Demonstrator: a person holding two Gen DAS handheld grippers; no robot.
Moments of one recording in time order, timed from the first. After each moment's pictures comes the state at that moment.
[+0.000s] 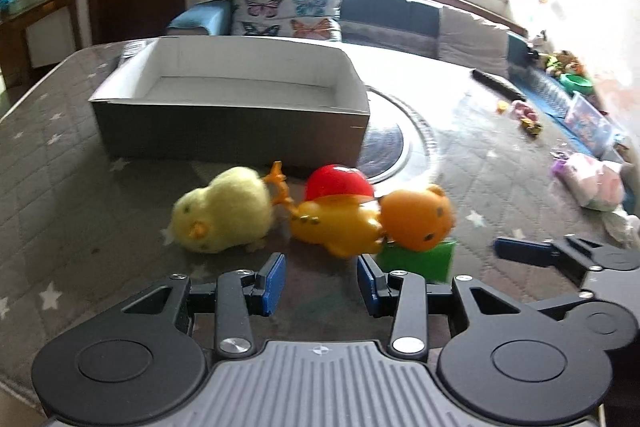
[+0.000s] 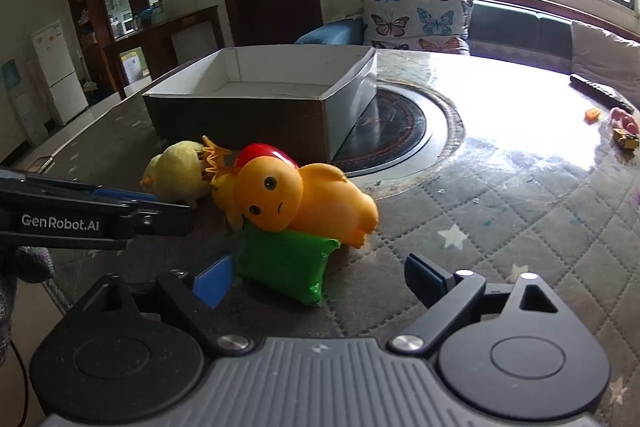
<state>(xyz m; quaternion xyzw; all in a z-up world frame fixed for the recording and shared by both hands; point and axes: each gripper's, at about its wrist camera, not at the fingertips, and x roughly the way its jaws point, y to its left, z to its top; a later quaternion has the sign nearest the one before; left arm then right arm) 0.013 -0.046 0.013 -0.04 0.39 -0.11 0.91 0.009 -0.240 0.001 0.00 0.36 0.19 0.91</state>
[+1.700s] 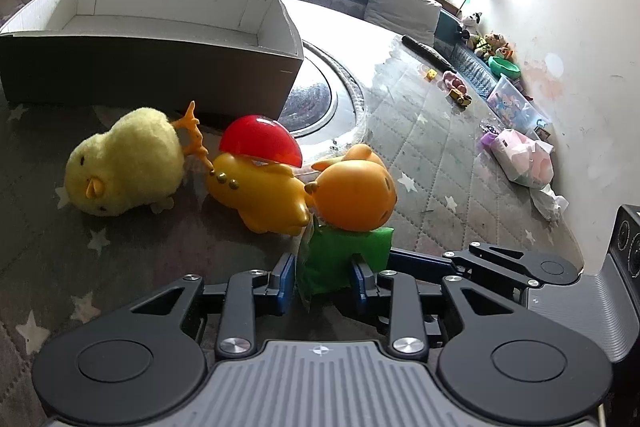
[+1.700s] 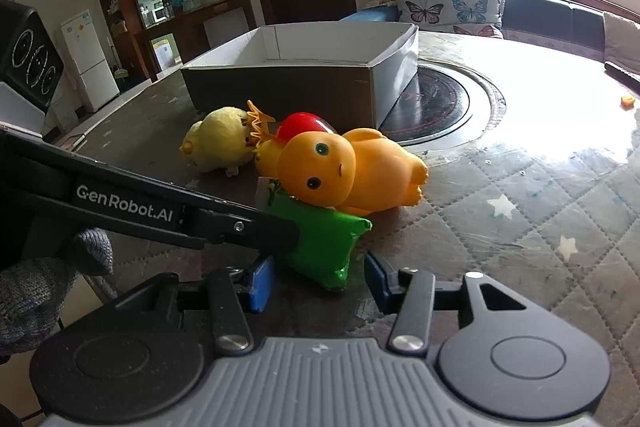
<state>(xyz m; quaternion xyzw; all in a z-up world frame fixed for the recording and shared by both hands) 0.033 -0.041 -0.011 -0.10 0.44 -0.23 0.86 -0.002 -0.227 -0.014 0.00 0.37 0.24 0.90</state>
